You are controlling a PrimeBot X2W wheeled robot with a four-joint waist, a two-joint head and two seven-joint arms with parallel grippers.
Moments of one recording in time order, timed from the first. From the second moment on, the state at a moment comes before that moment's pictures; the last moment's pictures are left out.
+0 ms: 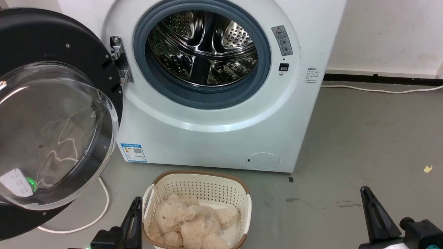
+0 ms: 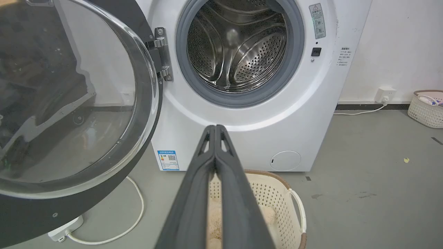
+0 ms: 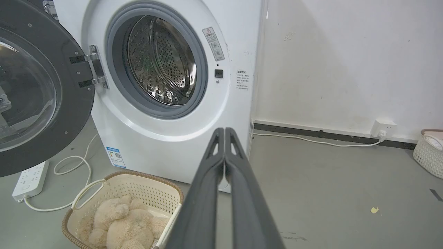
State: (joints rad) left arm 0.12 0.16 -0.15 0.03 -0.14 0.10 -0.21; right arm 0.11 -0.05 -0.08 0.01 0.05 0.13 -0.22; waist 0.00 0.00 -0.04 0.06
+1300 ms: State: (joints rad) left arm 0.08 0.12 -0.09 0.02 -0.09 0.07 -0.13; right arm 0.07 -0.05 -0.05 0.01 0.03 0.13 -0.13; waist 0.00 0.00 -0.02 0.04
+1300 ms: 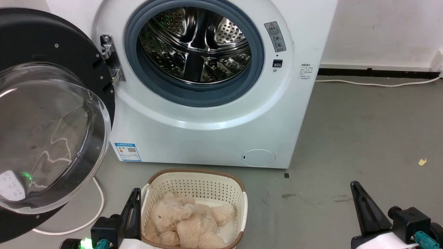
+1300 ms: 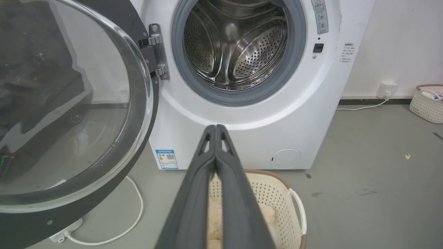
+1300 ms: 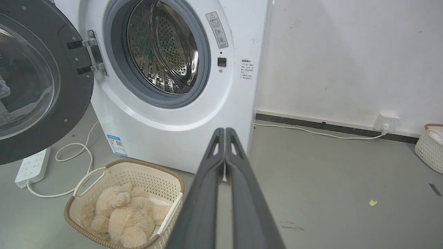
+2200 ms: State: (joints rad) left arm 0.06 0.09 -0.05 0.01 -0.05 0.03 -0.07; right arm 0.05 -0.05 -0.03 0.01 0.02 0.13 -0.07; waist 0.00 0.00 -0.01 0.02
